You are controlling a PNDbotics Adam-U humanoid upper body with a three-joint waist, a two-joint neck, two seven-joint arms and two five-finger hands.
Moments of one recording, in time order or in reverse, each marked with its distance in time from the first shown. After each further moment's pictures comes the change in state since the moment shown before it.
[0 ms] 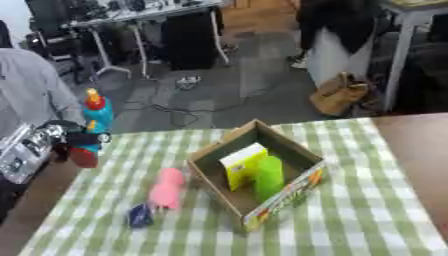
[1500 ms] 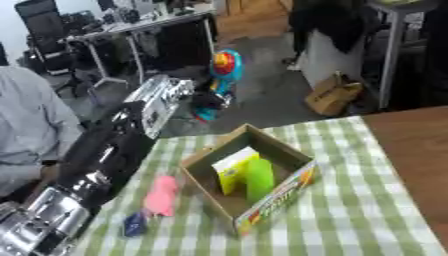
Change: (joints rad) left arm -0.241 -0.353 -0.021 0.087 -0.471 -0.375 0.332; right arm -0.060 0.019 0.045 0.000 -0.036 0.005 0.055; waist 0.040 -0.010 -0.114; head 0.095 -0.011
